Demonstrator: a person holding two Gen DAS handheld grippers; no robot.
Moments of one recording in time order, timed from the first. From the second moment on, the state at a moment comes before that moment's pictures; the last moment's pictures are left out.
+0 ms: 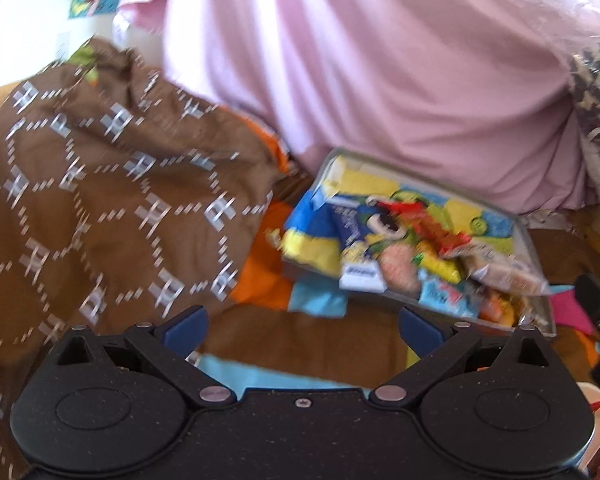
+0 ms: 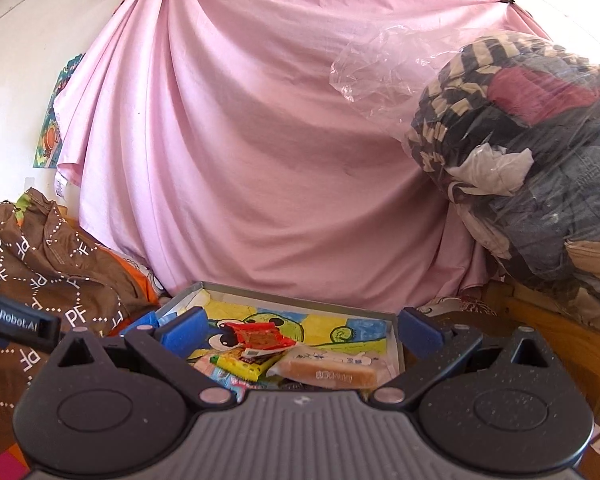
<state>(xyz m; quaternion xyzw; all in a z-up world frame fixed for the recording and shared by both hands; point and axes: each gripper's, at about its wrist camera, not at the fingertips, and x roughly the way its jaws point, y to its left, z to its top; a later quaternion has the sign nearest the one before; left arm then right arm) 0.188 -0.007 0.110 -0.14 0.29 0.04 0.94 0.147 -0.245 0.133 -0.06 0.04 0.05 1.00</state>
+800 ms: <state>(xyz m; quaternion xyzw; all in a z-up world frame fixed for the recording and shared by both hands) 0.087 0.012 0.090 -0.10 0.28 0.06 0.95 0.073 -0.236 0.102 -0.04 0.10 0.08 0.99</state>
